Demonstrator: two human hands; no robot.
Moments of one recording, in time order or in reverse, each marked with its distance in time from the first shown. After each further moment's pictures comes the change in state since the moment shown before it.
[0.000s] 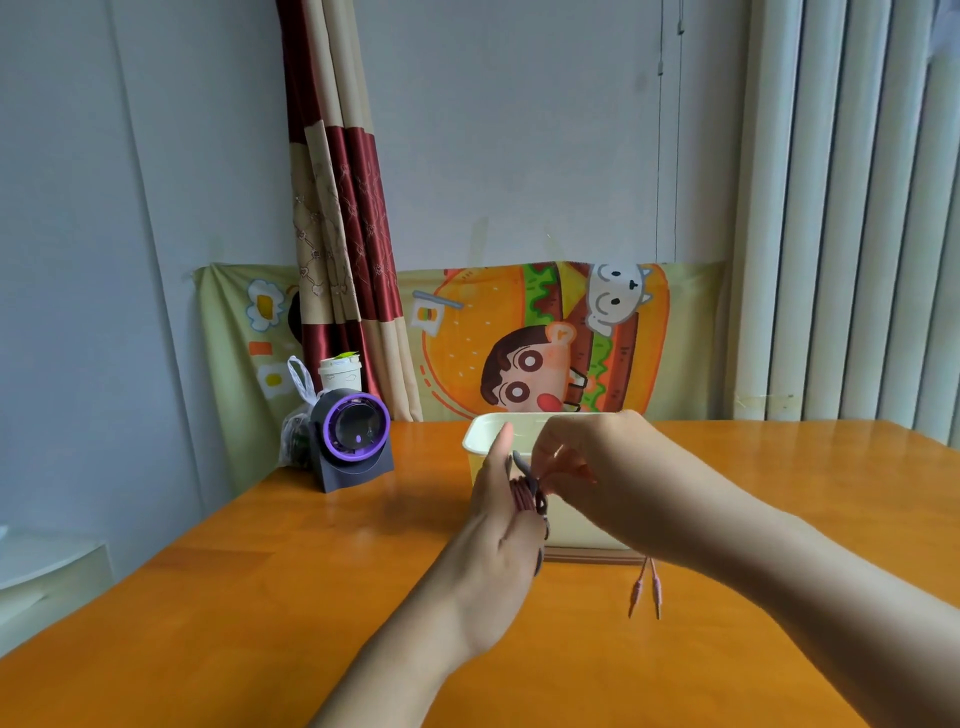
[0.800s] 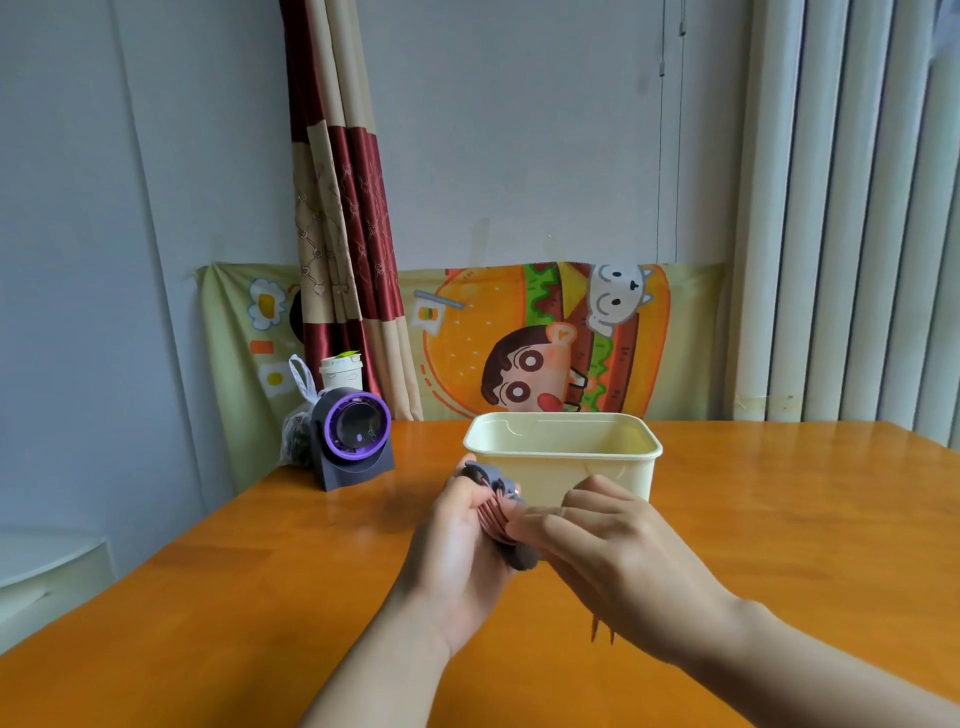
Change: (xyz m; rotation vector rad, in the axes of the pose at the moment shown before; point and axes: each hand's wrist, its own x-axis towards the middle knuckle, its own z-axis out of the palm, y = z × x) left_hand 0.006 0.011 0.001 -0.936 0.191 -0.231; right_hand -0.026 0.032 0.060 -0.183 0.377 -0.567
